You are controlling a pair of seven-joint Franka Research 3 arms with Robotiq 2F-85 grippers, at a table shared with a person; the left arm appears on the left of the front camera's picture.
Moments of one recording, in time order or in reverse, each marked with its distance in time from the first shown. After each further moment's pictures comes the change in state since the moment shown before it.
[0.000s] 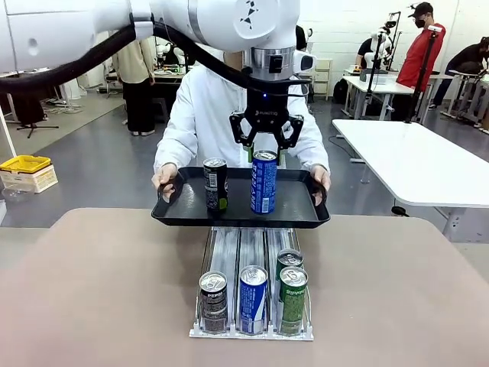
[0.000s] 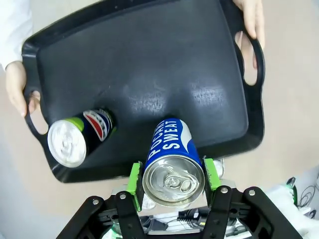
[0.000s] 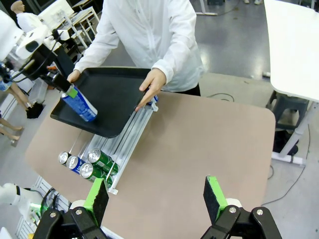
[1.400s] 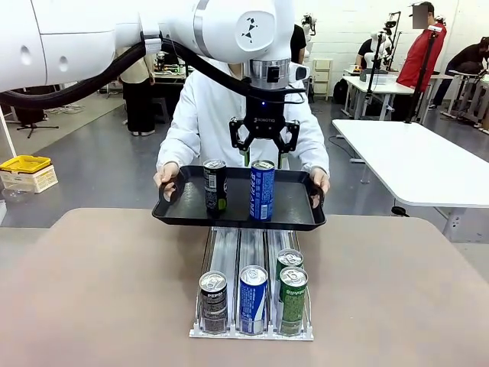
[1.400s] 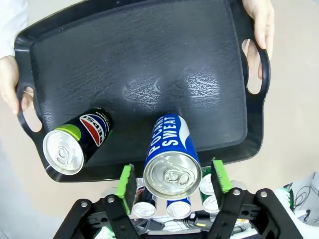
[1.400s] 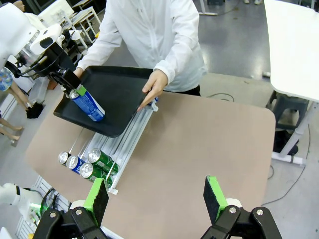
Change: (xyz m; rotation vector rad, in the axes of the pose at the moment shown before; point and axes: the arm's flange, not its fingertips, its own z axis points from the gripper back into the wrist) left arm 0.022 0.005 -0.021 -0.005 0.043 0.027; right arm 0.000 0.000 0.000 0.000 0.000 0.000
